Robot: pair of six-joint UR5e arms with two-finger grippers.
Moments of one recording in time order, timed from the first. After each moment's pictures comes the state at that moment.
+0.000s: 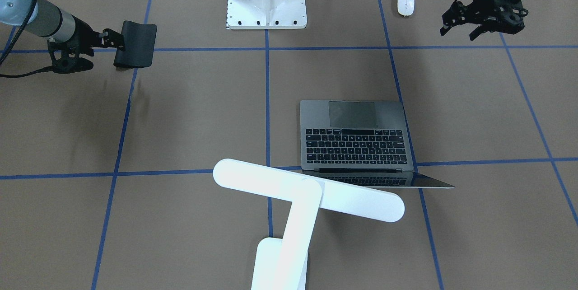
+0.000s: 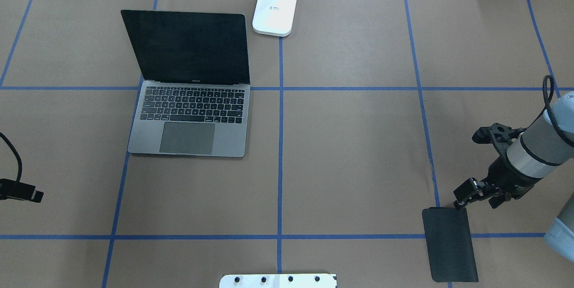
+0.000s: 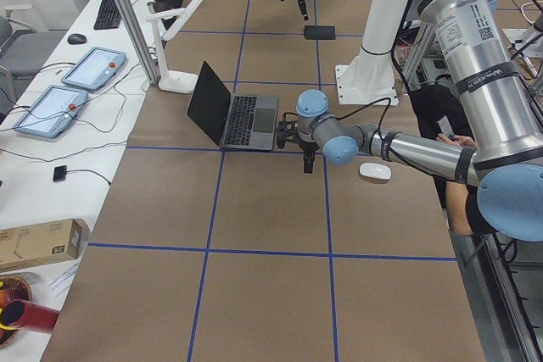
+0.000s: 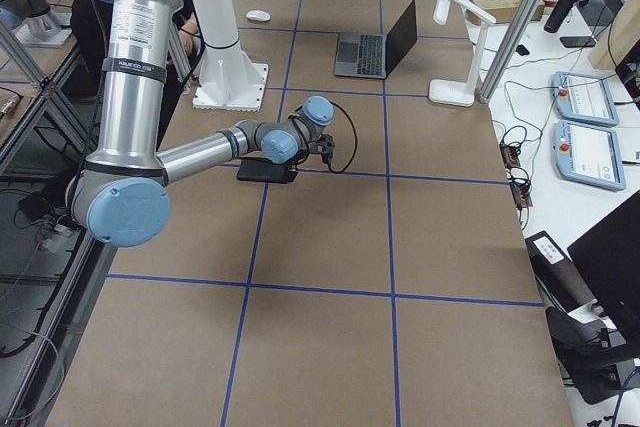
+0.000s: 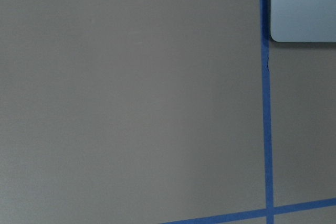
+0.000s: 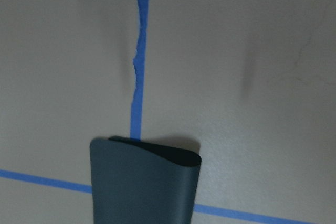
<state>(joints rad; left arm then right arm) -0.79 -1.16 -2.12 -2.17 -2.22 -0.93 0.70 -1.73 1.96 -1.27 2.41 0.88</state>
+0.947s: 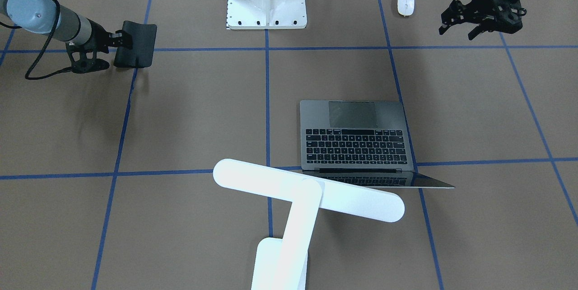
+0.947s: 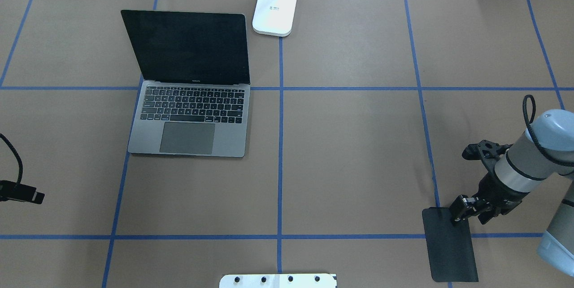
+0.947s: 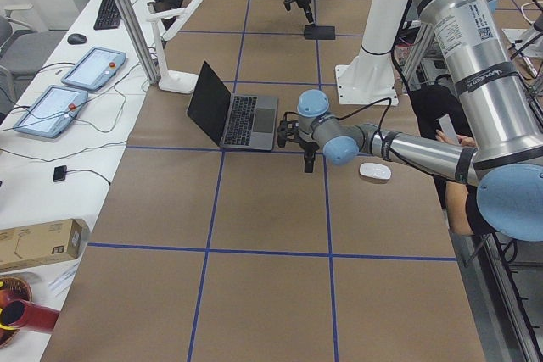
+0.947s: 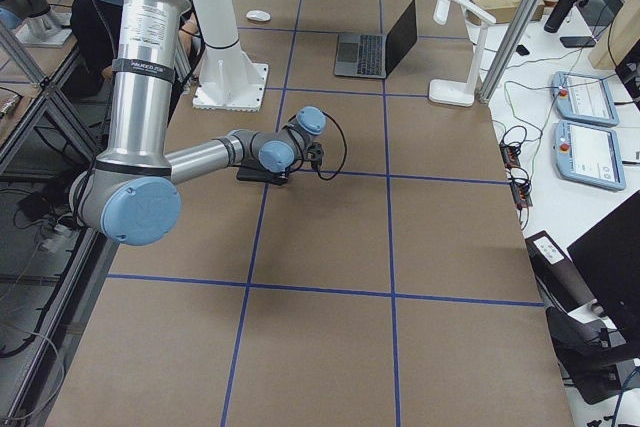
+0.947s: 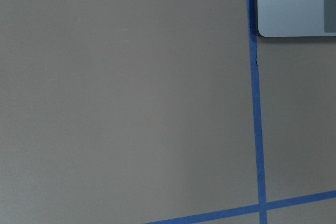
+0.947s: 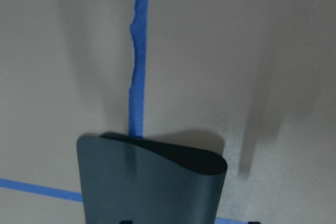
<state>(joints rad) -0.79 -1.16 -2.12 -2.18 -2.22 -0.93 0.60 -1.74 1.92 -1.23 2.41 0.91</state>
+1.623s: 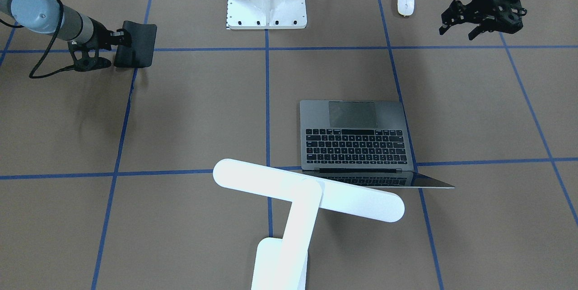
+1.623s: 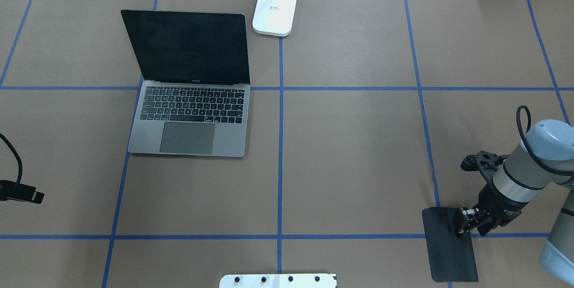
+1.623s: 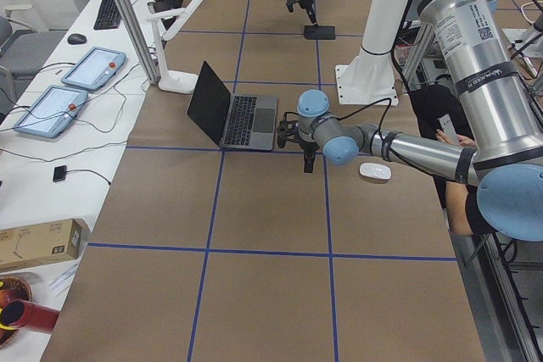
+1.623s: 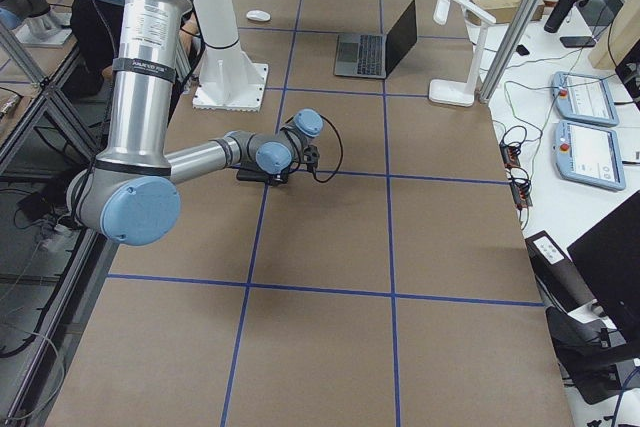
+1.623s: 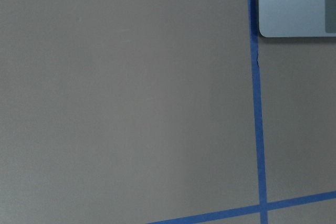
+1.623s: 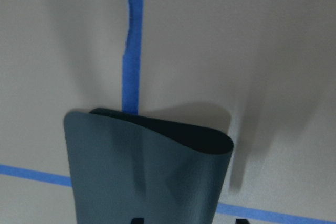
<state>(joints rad) -0.79 -1.16 -2.12 -2.18 -2.22 -0.93 0.58 -1.75 1.92 -1.24 2.41 0.91</state>
